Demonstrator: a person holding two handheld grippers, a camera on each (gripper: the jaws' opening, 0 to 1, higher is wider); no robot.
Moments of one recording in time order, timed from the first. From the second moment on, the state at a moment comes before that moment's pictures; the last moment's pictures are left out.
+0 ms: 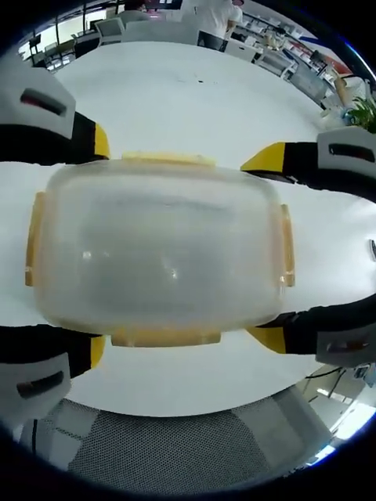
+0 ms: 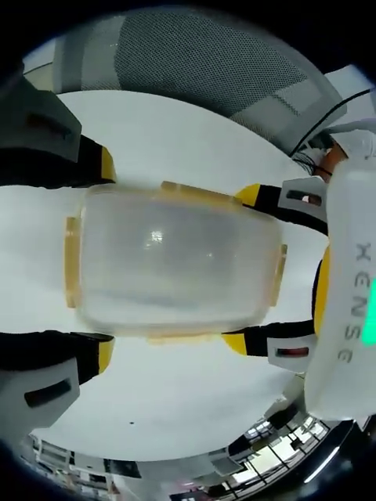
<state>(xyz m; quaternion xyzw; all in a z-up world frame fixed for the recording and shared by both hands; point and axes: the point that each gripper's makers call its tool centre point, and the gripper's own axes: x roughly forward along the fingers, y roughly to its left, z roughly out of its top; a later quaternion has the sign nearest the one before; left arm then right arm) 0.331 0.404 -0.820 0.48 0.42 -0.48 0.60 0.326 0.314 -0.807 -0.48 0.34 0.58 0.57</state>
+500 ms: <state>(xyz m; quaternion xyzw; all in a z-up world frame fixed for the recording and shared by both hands) 0.378 0.411 -0.819 0.49 0.40 -0.50 0.59 0.367 0.322 -0.807 -0.47 0.36 0.55 0.59</state>
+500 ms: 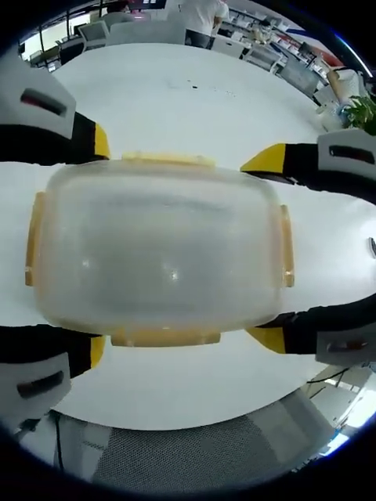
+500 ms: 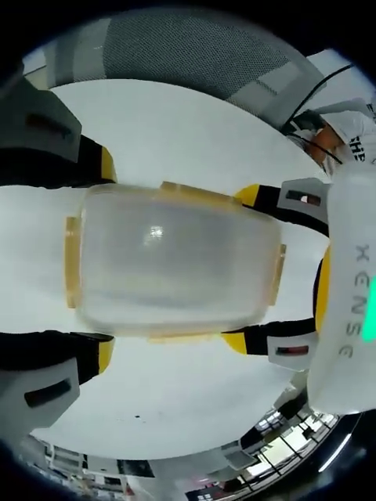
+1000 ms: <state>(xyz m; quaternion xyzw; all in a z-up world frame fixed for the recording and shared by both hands) 0.419 0.412 -0.818 0.49 0.39 -0.51 0.58 0.405 0.325 -0.806 -0.46 0.36 0.55 0.60</state>
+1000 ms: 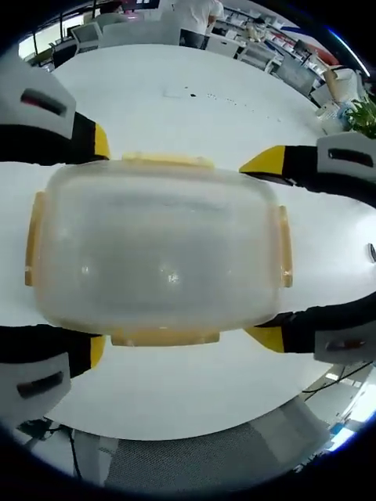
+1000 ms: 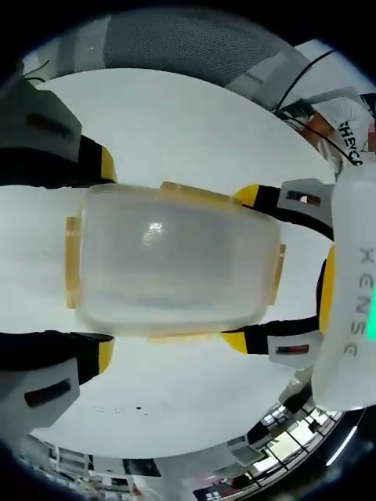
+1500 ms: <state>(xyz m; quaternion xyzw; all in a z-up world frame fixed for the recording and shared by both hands) 0.434 0.412 -0.817 0.49 0.39 -0.51 0.59 0.421 0.325 -0.805 -0.46 0.36 0.55 0.60</state>
